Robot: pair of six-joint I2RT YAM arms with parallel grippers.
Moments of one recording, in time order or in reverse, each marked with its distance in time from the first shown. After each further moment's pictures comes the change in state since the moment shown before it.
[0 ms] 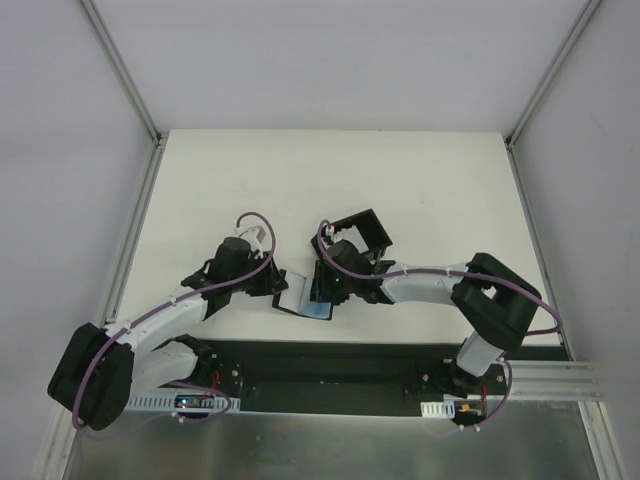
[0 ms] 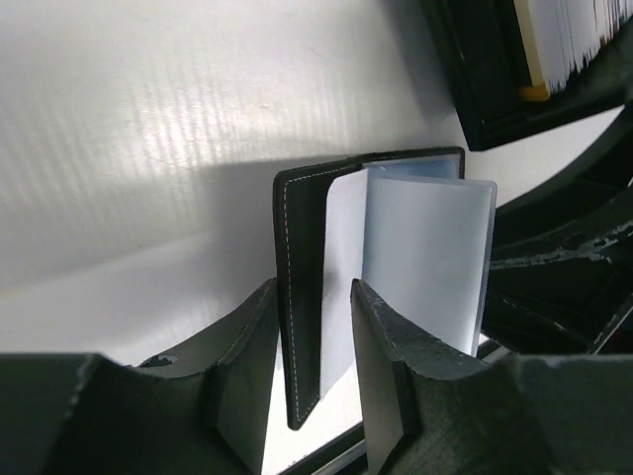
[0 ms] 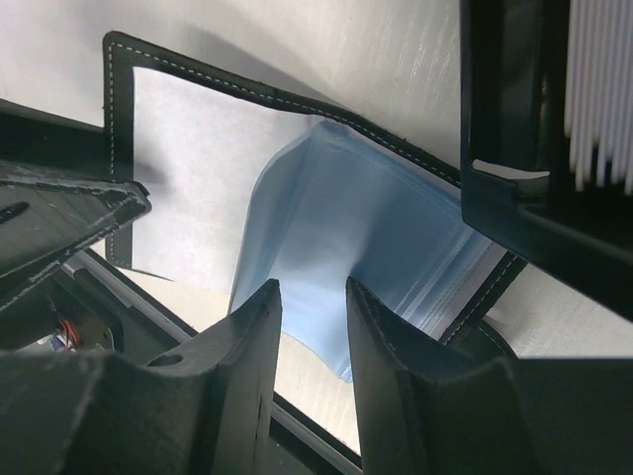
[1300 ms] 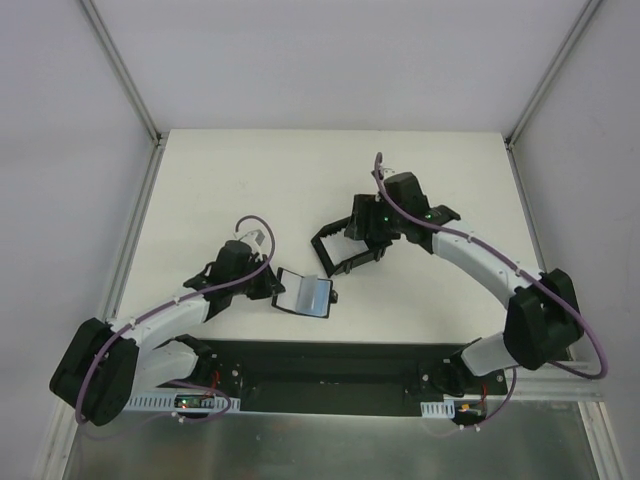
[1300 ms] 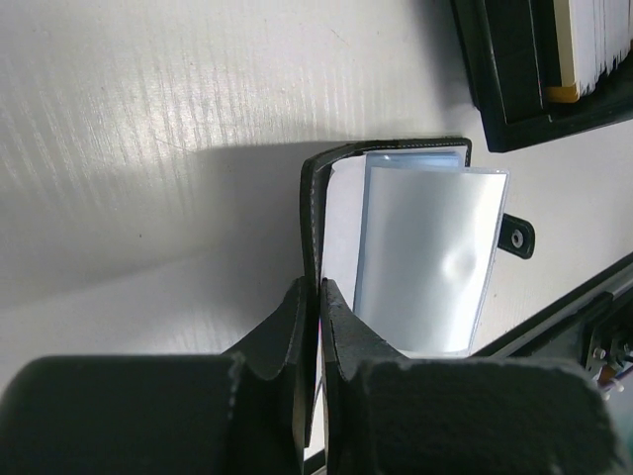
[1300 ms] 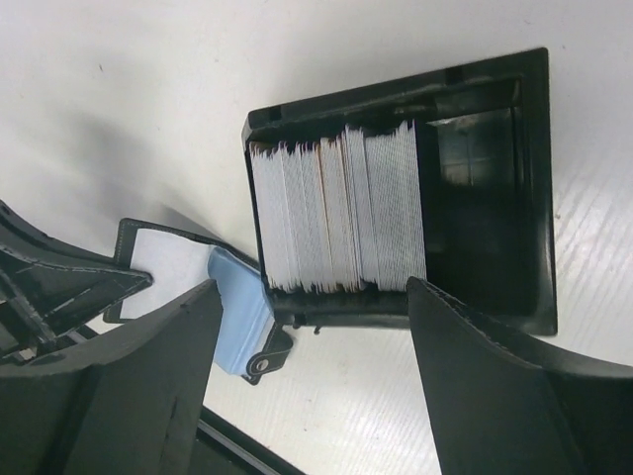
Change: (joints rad) left arm 0.003 0.026 -0.040 0.060 0.024 -0.047; right arm -0.421 -0.247 0.229 -0.375 -0.067 -0.409
